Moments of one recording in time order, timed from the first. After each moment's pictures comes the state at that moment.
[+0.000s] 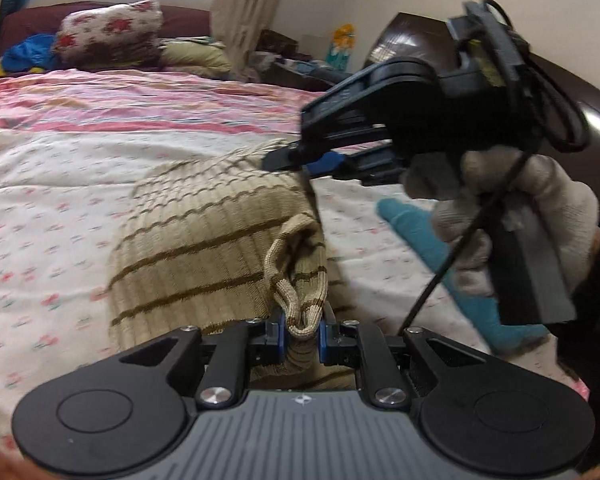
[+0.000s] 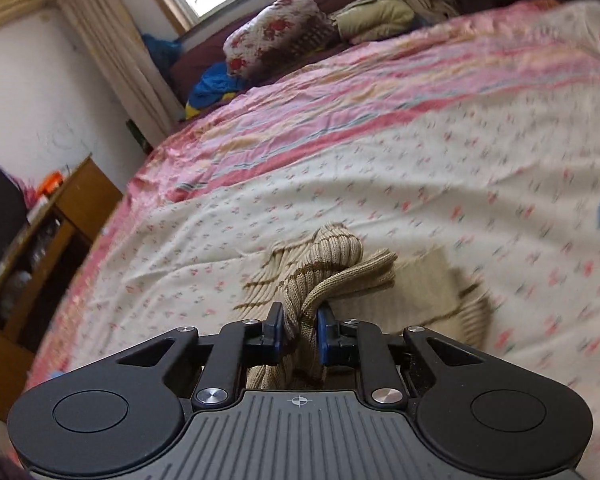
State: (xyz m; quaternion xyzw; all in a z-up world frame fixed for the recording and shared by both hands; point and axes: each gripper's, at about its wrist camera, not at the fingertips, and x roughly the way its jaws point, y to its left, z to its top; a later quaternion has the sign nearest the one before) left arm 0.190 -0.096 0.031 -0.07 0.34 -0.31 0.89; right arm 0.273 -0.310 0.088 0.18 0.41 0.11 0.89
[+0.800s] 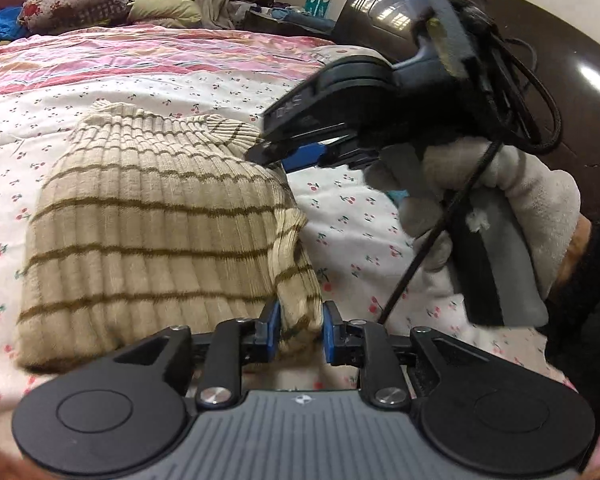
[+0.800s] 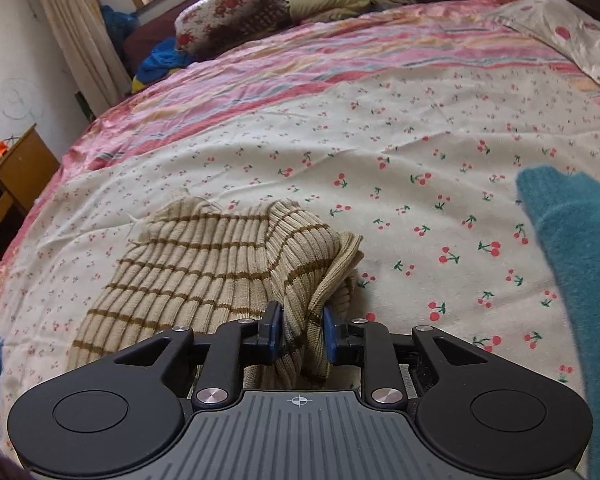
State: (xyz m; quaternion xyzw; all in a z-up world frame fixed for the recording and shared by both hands) left arm 0.189 -0.156 0.006 -0.04 0.41 -0.33 0.85; right arm 0.263 -0.371 0.037 0.13 0.44 0.05 0.89
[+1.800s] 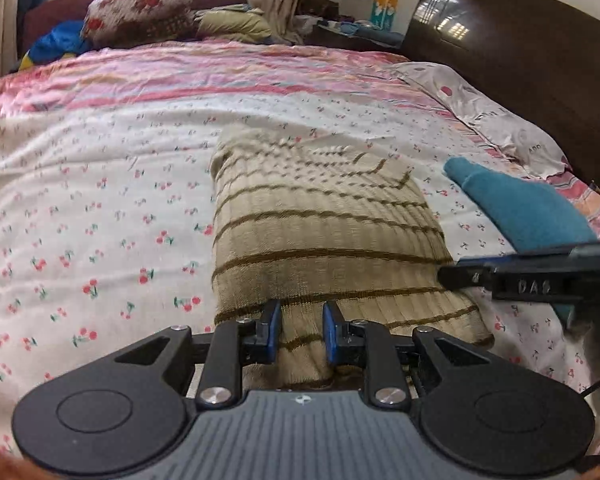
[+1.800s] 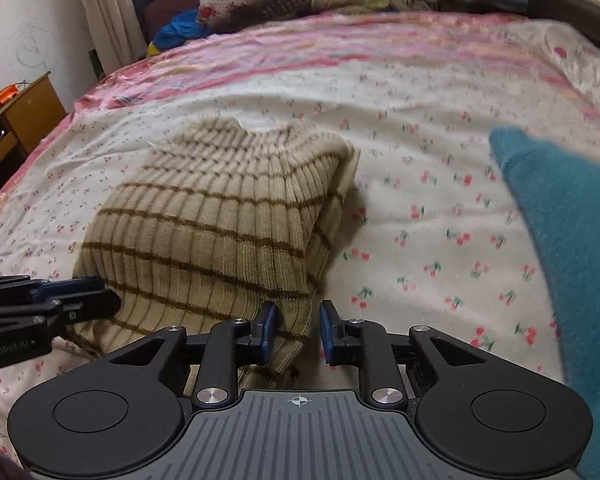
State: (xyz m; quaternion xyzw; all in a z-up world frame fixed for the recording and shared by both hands) left arm 0.222 -0.090 0.016 -0.01 0.39 -0.23 0.89; right arm 0.184 -0.348 0.028 0.05 0.44 0.05 0.89
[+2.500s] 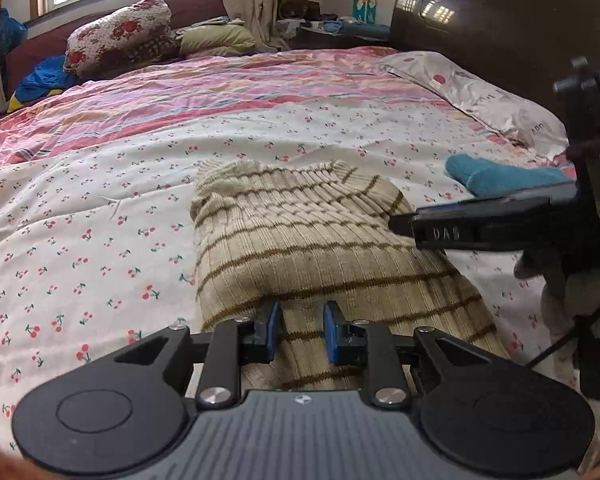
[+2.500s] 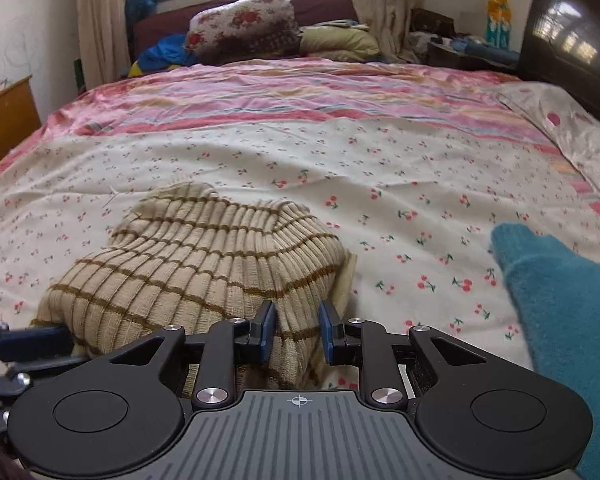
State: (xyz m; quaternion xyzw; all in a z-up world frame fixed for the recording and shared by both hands) left arm 0.243 -0.123 0.020 0.05 0.38 -0.23 0.89; right arm 0.246 -0.332 0.026 0.00 0.39 0.01 0.92
